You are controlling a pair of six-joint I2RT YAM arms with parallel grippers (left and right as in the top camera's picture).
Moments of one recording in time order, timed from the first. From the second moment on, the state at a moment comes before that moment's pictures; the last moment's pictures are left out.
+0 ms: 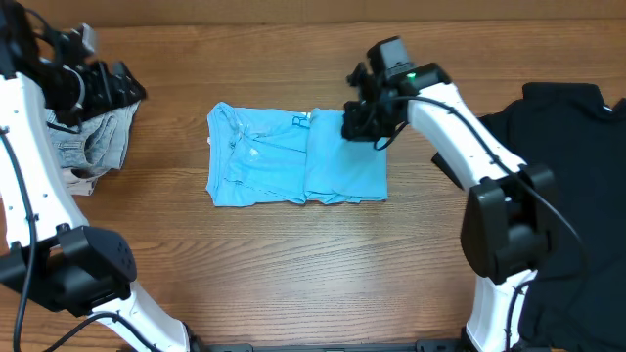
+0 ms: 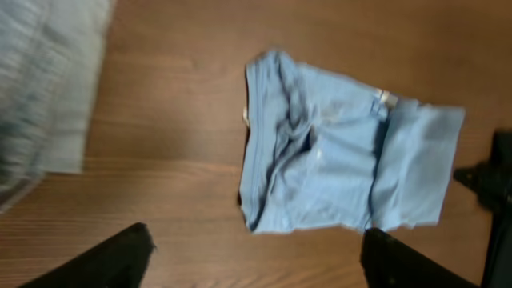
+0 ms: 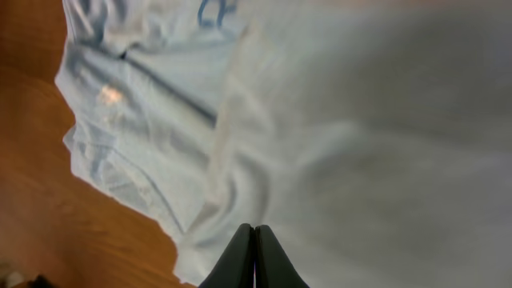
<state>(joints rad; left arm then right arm) 0.36 1.97 2.13 -1.49 0.42 0.11 0.36 2.10 1.72 -0.93 -0.44 0.24</state>
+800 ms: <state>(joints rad) 0.11 1.97 1.31 -0.74 0.36 0.20 0.42 2.24 1.71 -0.96 -0.48 0.35</state>
